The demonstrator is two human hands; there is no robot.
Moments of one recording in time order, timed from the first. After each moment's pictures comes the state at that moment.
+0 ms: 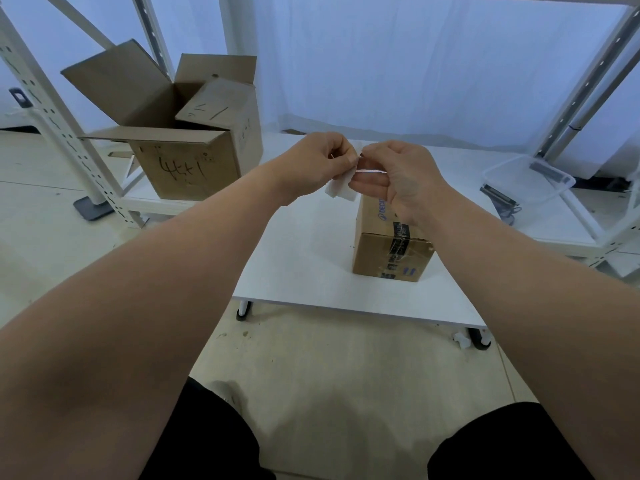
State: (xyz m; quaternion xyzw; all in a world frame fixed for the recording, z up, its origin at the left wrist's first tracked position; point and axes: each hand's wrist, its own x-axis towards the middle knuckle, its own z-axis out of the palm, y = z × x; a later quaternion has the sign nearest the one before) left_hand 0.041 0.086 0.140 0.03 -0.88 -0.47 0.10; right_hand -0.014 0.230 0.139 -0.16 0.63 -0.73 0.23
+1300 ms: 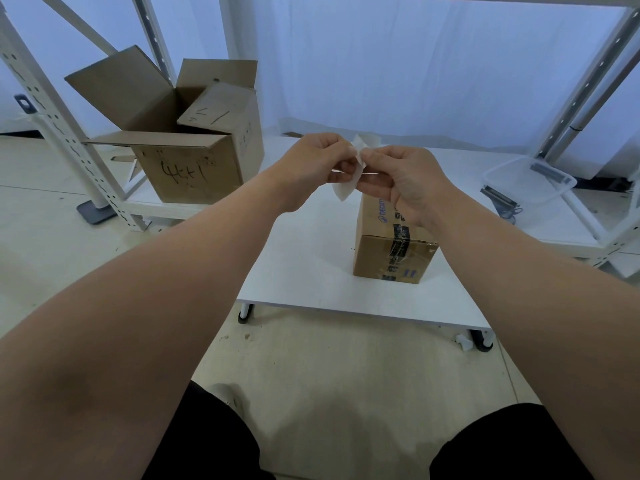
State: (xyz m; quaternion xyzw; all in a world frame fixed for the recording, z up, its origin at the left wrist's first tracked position) left_hand 0.041 0.093 0.141 0.06 -0.76 -0.64 0.10; right_hand -0.023 0.236 0.136 -0.18 0.62 -0.72 0.25
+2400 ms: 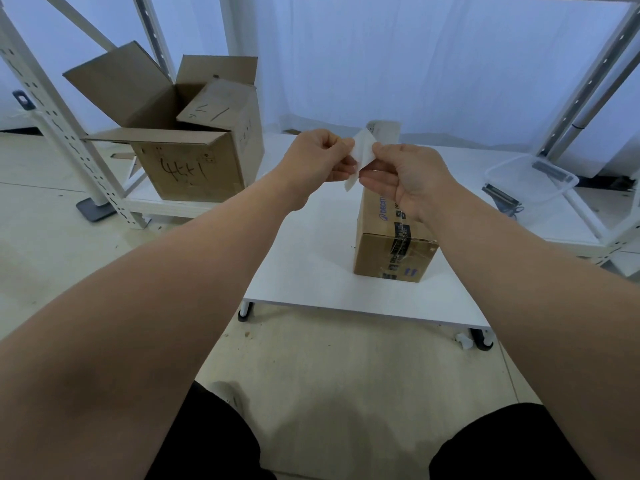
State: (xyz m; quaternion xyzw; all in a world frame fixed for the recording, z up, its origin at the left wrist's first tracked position) left_hand 0.034 0.093 0.133 0.12 -0.76 -0.62 0.16; right_hand -0.024 0.233 0.139 -0.09 0.62 -0.74 0.23
